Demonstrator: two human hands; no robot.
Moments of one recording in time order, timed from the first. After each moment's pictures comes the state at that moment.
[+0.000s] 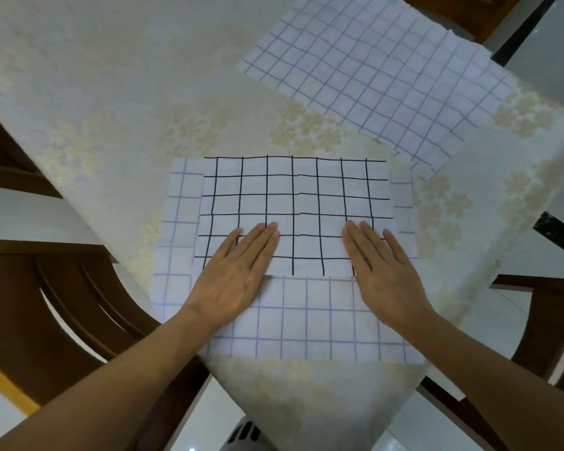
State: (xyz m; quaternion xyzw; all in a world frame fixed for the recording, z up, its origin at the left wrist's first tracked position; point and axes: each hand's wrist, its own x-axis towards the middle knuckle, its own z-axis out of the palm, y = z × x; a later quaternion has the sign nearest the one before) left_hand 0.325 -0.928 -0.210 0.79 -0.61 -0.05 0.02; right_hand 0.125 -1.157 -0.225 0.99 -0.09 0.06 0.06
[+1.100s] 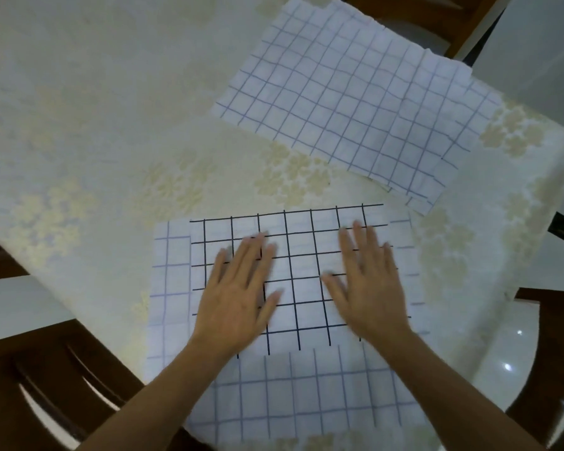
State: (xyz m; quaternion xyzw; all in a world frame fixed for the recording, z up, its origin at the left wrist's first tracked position) left_hand 0.375 -0.983 -0.208 0.83 -0.55 -0.08 0.03; right_hand 0.204 -1.162 -0.218 0.94 -0.32 -0.01 -0.09
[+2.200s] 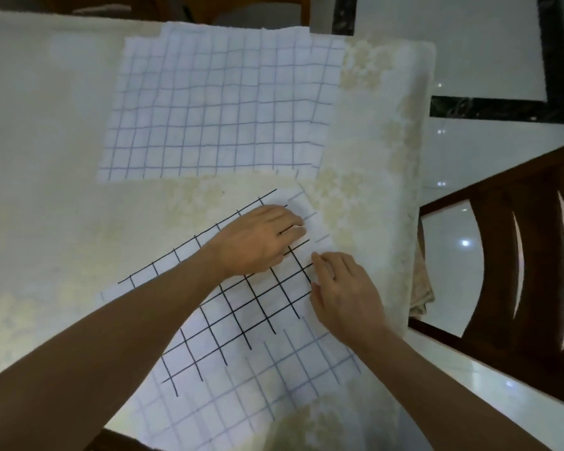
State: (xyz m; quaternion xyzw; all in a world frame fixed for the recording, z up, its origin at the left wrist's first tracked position) left_hand 0.345 -1.182 -0.169 0.41 -0.91 -0.03 0.03; right_hand 0.113 -1.143 -0.205 0.89 -0.42 0.11 -0.12
